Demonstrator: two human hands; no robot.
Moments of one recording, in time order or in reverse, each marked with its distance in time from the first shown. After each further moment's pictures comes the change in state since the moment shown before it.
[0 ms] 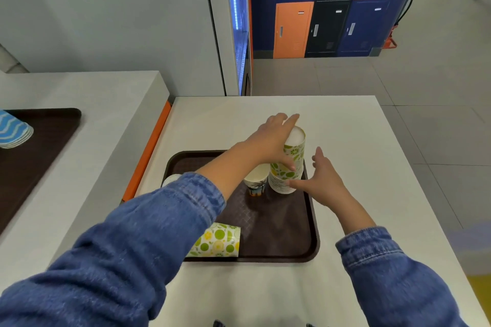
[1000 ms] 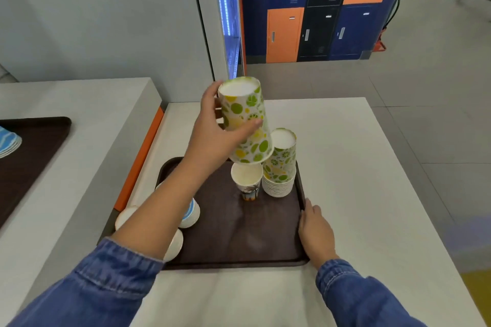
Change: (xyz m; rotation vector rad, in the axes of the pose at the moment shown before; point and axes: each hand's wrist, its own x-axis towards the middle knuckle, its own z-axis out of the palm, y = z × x) left_hand -0.087 0.001 -0.051 -0.790 0.633 -0.168; right_hand -0.032 0.097 0.077 -0.333 0.154 0.076
